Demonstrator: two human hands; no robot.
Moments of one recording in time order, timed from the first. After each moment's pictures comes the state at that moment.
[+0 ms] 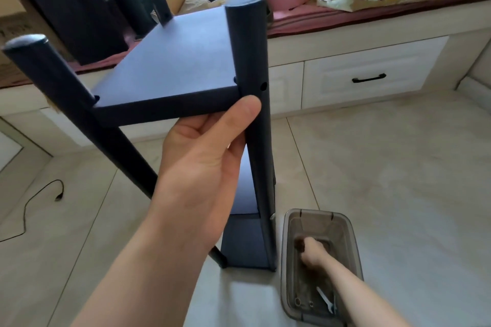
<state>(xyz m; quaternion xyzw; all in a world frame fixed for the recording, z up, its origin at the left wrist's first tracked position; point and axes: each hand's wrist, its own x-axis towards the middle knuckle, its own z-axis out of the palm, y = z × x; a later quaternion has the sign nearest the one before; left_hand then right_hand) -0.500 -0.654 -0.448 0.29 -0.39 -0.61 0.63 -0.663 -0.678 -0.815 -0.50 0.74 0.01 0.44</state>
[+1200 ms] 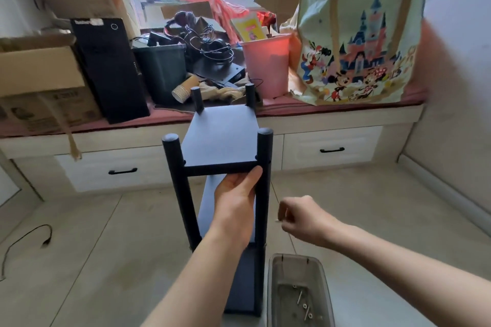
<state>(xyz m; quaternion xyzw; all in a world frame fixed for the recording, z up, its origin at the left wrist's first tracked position) -0.499 -0.640 -0.441 0.34 -0.34 -0.64 0.61 -0.655 -0.638 -0.477 -0.73 0.63 -0.14 0.20</state>
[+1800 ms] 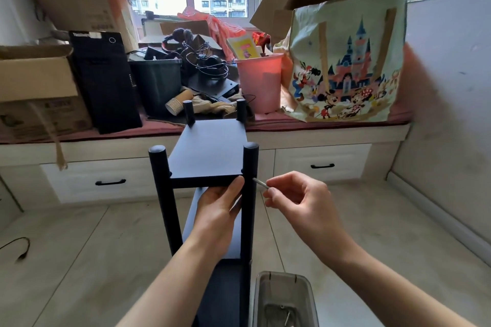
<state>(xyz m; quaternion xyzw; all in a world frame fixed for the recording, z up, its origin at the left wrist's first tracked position) -0.490 -0.655 -0.451 0.31 -0.41 -0.63 0.59 -0.637 -0.581 -0.399 -0.59 0.52 -0.55 0.28</state>
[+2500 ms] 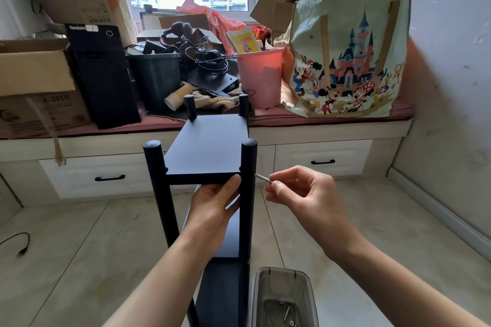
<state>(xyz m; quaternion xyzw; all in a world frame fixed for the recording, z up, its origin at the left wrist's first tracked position) -0.484 -0.648 -0.444 0.31 -0.43 -0.63 0.58 -0.642 -0.584 -0.398 -0.55 0.50 -0.58 0.34</state>
